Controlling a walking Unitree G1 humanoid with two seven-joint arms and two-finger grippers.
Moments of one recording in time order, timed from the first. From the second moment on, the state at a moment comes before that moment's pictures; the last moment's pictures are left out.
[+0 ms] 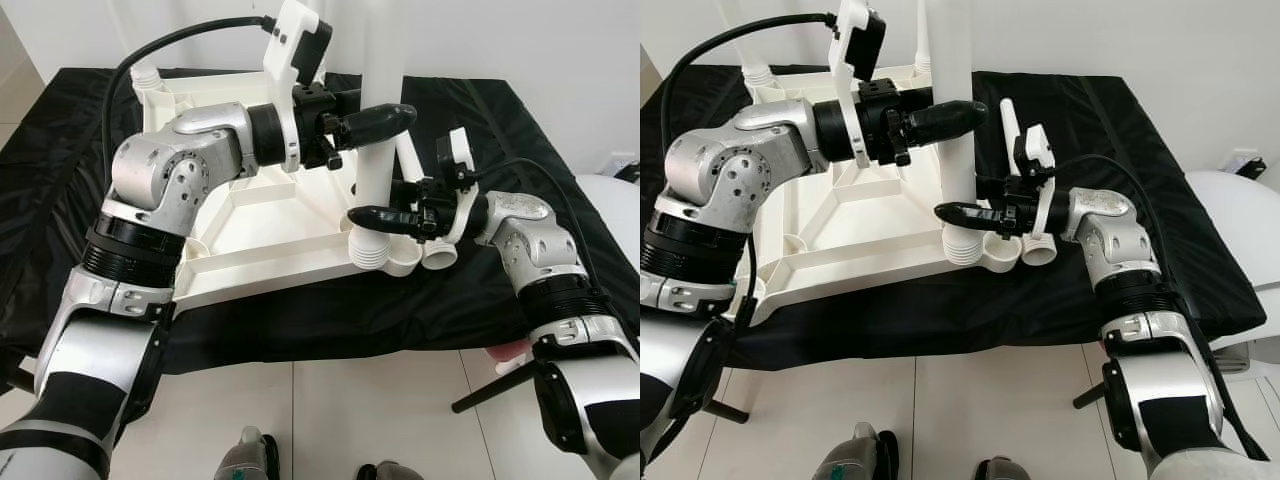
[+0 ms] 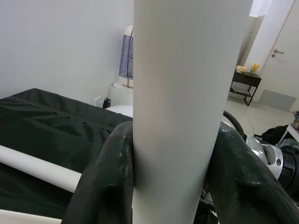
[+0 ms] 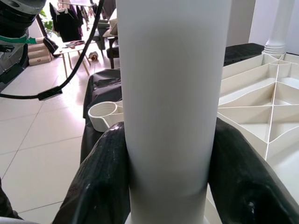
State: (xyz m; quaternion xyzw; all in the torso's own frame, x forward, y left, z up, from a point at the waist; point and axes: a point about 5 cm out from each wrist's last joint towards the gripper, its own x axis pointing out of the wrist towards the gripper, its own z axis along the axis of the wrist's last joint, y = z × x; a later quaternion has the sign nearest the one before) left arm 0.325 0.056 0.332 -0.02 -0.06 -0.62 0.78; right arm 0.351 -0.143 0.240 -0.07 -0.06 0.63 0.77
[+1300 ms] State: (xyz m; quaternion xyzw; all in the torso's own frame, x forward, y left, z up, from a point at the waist) left arm 0.364 0.066 0.363 0.04 -0.11 -0.50 0.86; right arm 0.375 -0.127 0.267 -0.04 -0.15 0.42 0.89
